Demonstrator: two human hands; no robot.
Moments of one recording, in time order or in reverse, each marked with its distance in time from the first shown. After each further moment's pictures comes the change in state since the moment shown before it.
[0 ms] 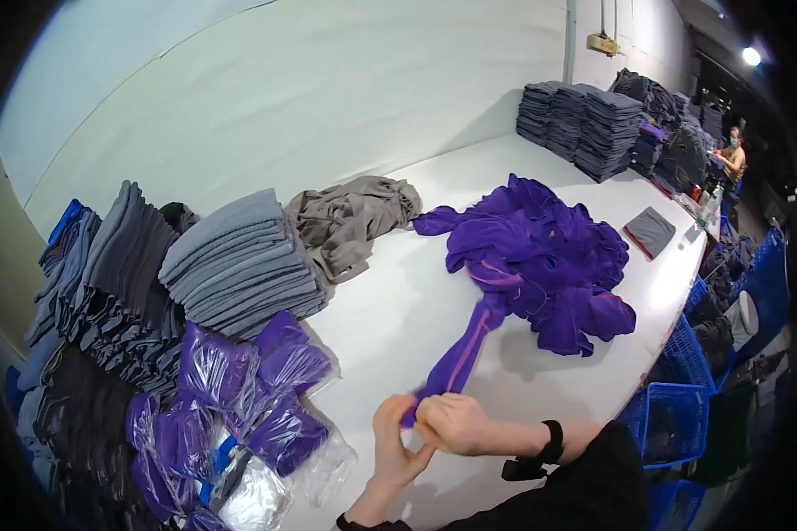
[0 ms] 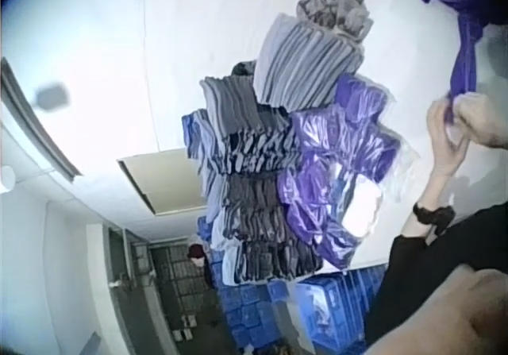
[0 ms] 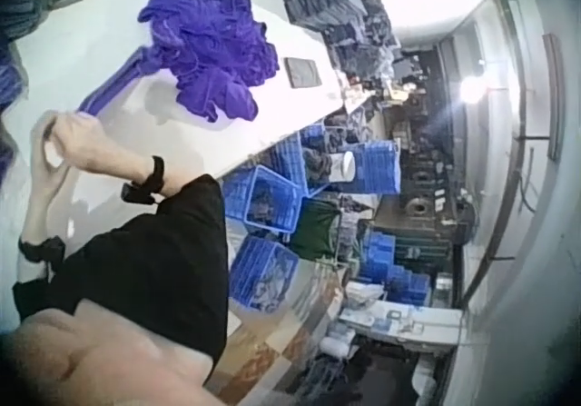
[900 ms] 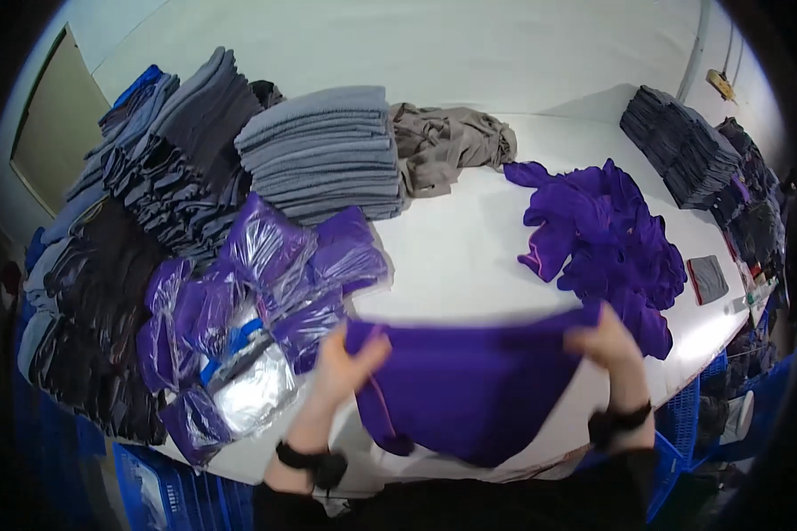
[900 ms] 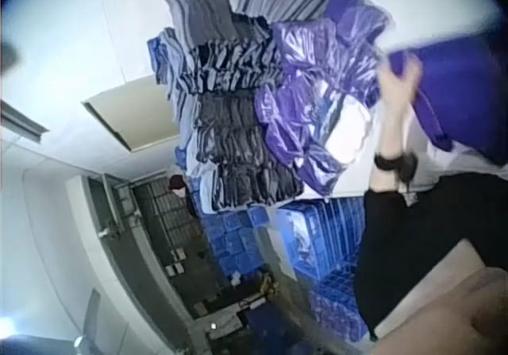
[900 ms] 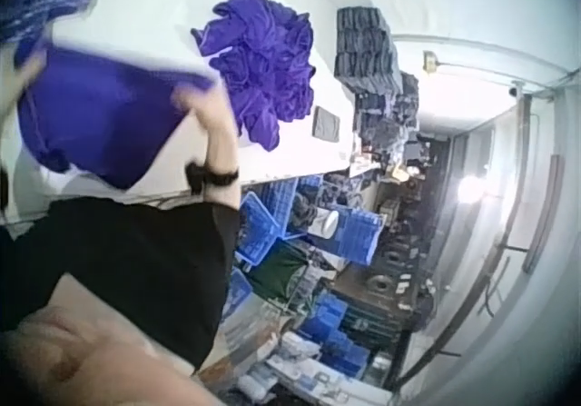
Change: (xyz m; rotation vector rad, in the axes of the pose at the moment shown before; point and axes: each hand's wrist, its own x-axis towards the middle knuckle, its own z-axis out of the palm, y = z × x) left_hand -0.006 -0.010 -0.105 -0.313 0.134 -0.624; right_hand -0.001 0.049 -0.120 0.716 -0.175 0.965
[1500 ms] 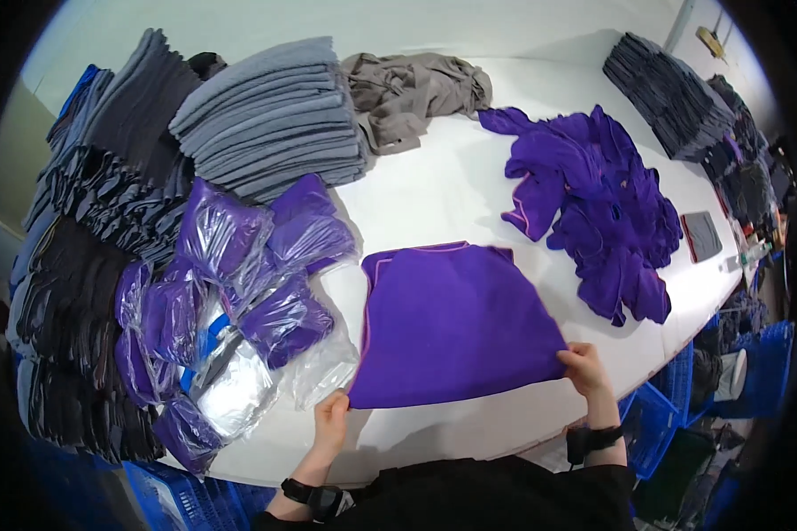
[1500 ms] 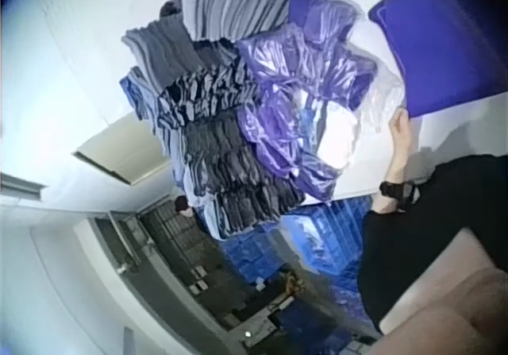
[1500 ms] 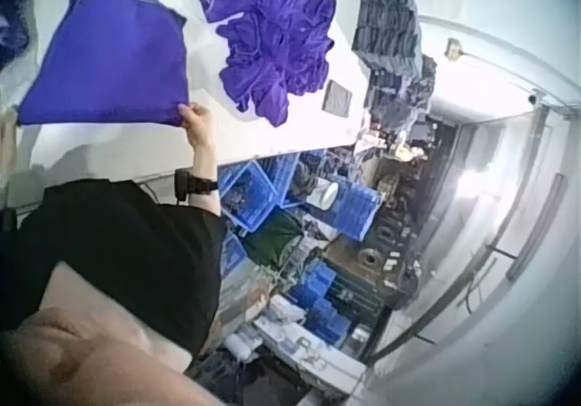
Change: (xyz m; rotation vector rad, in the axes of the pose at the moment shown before) left_hand -0.090 -0.155 -0.006 -0.237 0.066 -0.301; right_hand -0.019 0.173 -0.024 0.356 0.247 0.378
